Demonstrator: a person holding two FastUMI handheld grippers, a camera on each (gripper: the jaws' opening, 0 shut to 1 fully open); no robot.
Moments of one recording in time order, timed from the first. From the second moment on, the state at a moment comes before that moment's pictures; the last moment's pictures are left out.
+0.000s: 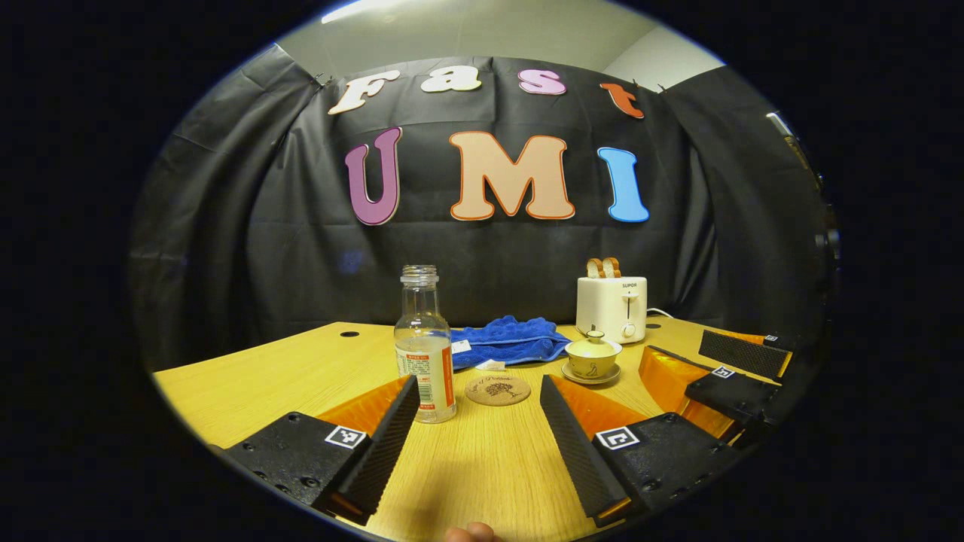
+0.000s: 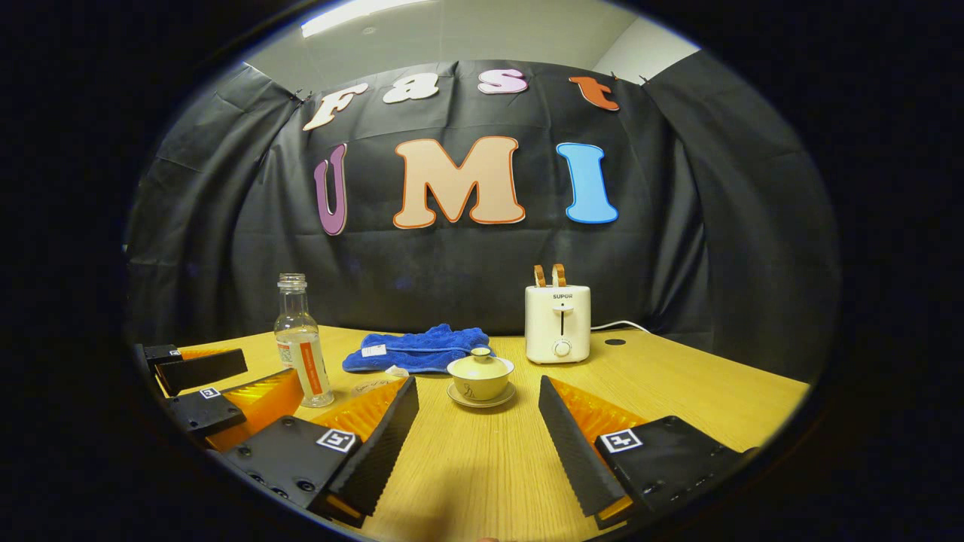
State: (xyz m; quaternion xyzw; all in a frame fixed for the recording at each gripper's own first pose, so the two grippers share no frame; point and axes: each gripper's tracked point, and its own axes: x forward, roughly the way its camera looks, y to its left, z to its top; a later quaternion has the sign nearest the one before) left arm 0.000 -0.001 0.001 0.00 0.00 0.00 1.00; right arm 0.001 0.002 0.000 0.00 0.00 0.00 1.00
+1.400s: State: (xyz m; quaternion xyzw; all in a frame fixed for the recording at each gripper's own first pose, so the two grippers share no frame) left arm 0.000 -0.002 0.001 0.00 0.00 -0.01 1.00; right arm 0.192 0.015 -0.014 0.00 0.03 0.03 1.00
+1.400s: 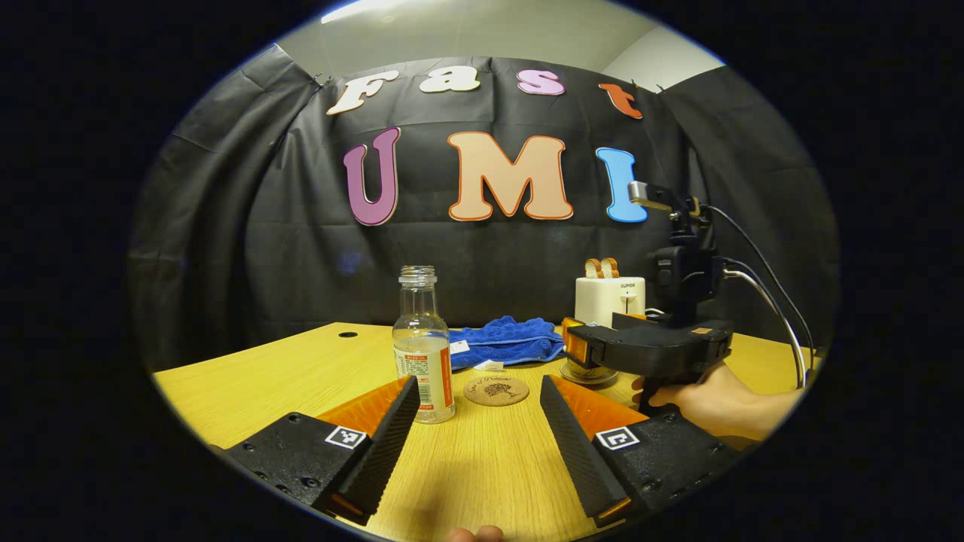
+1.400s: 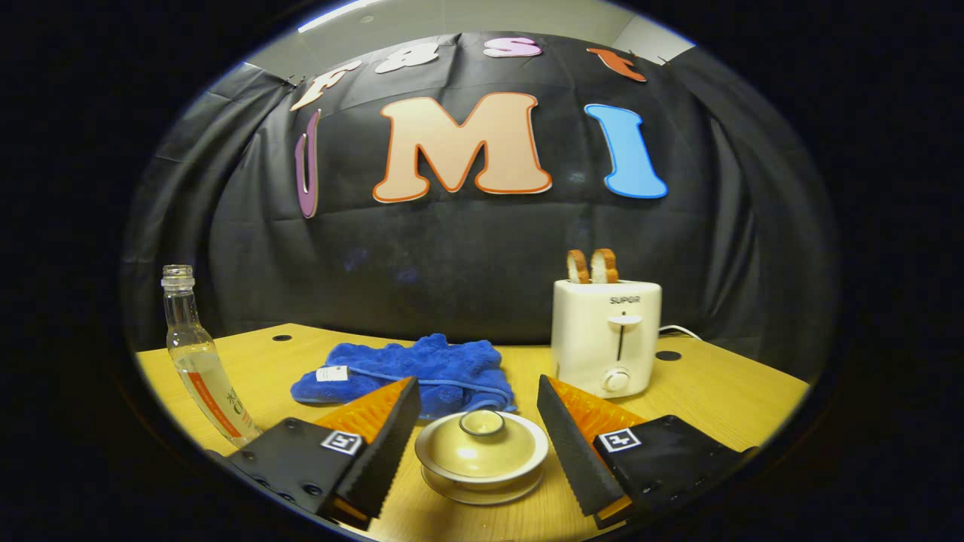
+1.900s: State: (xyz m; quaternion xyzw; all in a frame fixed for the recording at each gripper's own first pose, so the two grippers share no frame) left arm 0.000 -0.002 0.001 0.00 0.00 -0.01 1.00; right arm 0.212 0.021 -0.029 -0.01 0.08 0.05 1.00
